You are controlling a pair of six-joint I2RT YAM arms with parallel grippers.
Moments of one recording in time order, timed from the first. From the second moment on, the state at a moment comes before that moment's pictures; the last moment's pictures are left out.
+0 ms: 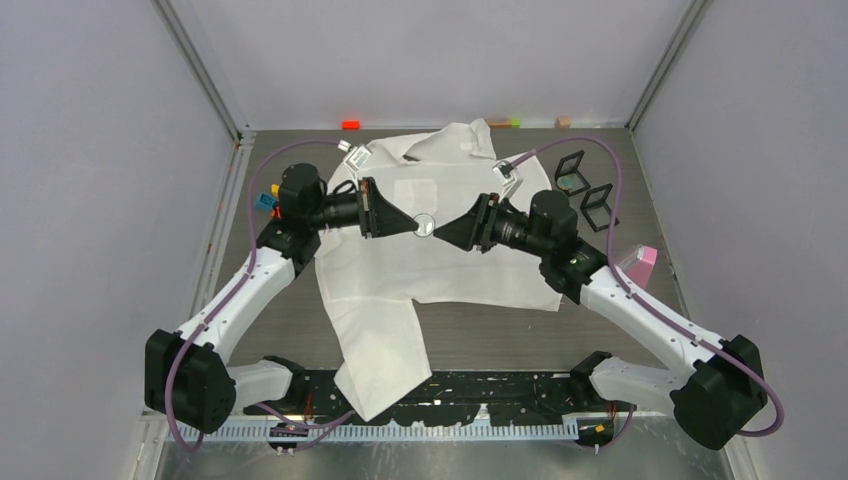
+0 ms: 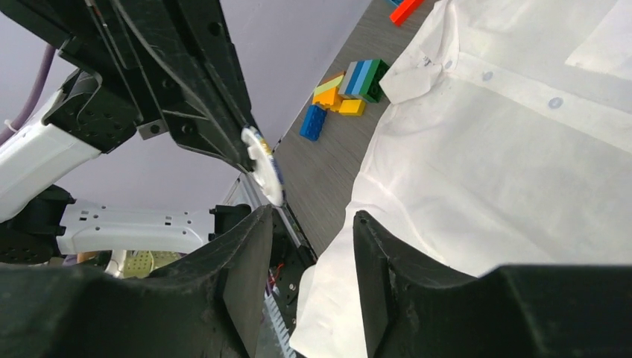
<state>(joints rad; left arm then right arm) -0.36 1.21 0.94 0.15 1.00 -0.64 0.59 1.08 0.82 0.15 -0.48 0.73</state>
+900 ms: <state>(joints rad) -0.36 1.25 0.94 0.20 1.08 -0.68 0.59 1.17 0.80 0.35 -0.58 0.83</state>
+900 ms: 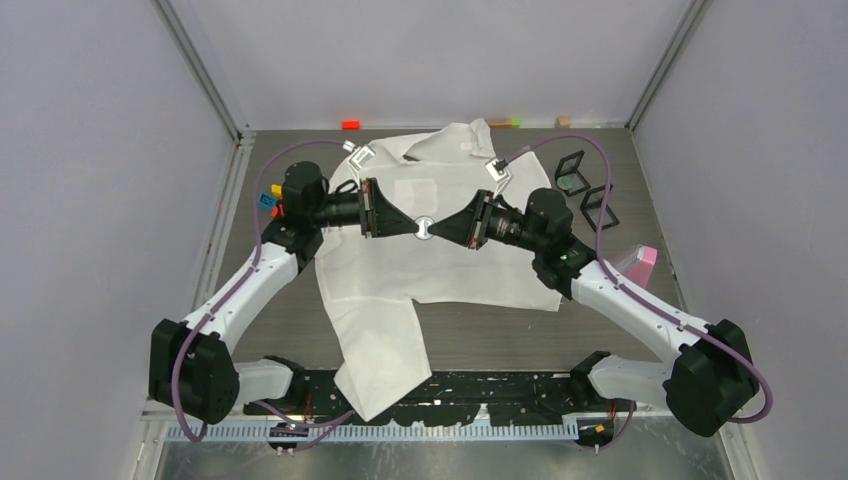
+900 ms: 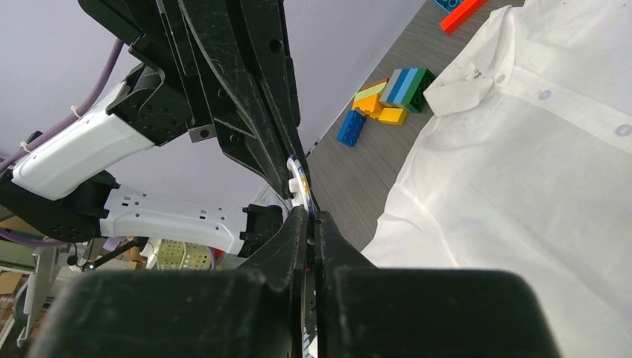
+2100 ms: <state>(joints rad) -0.44 1.24 1.00 -0.02 1.20 -0.50 0.57 1.16 1.05 -0.19 -0.87 0.49</state>
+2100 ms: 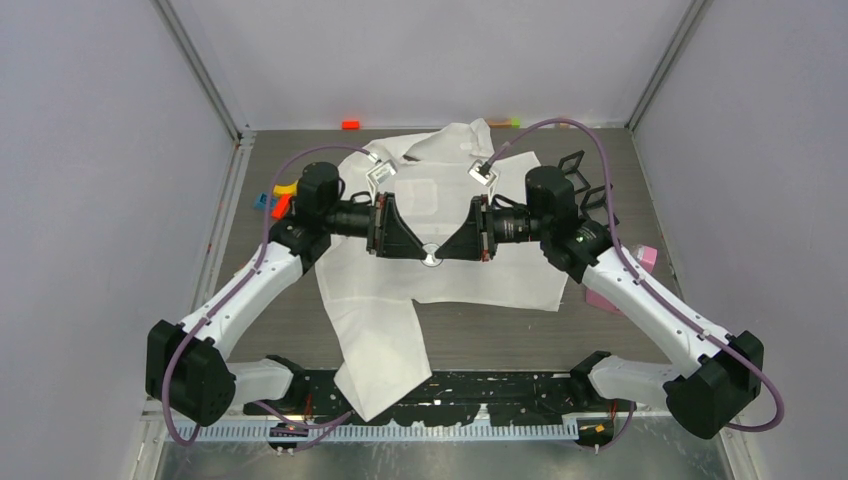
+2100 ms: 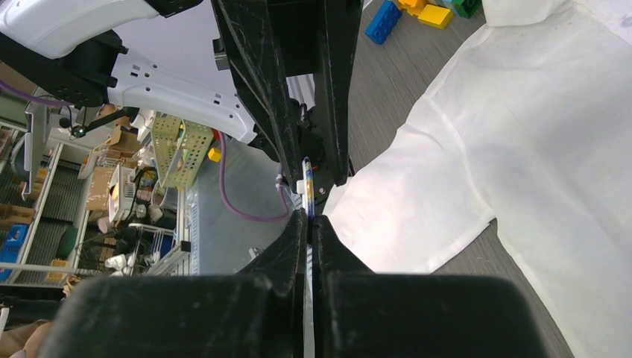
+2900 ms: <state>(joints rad) -0.41 1.21 1.05 -0.25 0.92 -0.33 0.57 1.19 1.06 -0.26 -0.59 0.49</state>
